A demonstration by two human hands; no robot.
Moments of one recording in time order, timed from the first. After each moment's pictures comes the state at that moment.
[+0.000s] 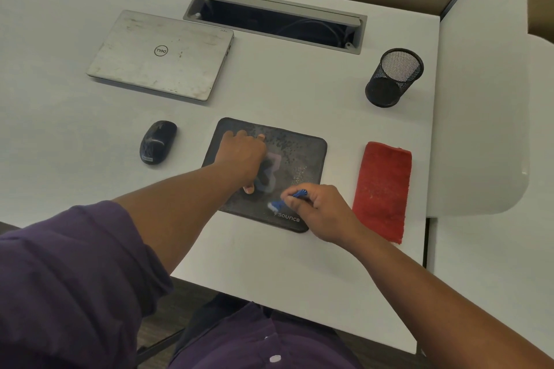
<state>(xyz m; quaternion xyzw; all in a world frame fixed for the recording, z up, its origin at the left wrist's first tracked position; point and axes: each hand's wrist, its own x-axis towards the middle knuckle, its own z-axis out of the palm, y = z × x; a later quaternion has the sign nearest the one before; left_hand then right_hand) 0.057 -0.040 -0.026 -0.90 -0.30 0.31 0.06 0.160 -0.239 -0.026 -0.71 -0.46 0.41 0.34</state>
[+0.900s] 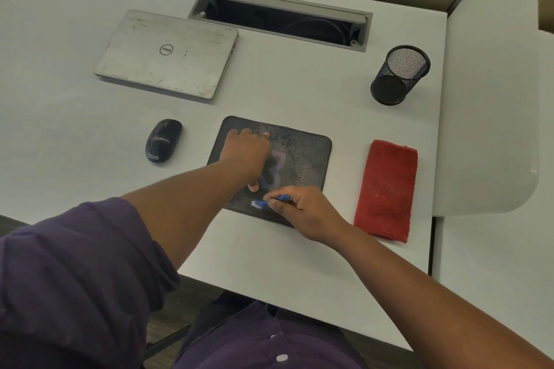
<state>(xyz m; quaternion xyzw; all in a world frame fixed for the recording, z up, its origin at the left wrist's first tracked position) 0.057 -0.040 -0.027 -0.90 -0.30 0.31 0.06 0.135 -0.223 -0.029 -0.67 -0.50 0.43 0.34</state>
